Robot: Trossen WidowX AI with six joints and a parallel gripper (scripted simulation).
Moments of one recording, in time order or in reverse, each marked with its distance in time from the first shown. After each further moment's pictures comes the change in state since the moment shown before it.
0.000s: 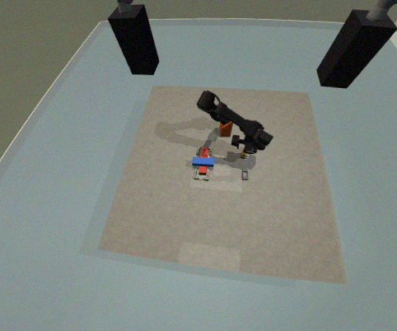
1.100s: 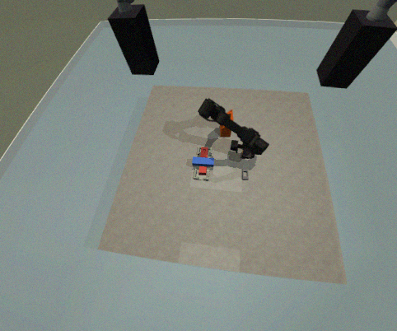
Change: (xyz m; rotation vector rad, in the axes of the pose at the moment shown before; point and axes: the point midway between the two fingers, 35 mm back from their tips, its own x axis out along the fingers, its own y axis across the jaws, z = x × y) arm 0.052 -0.001 0.001 0.002 -0.001 -0.003
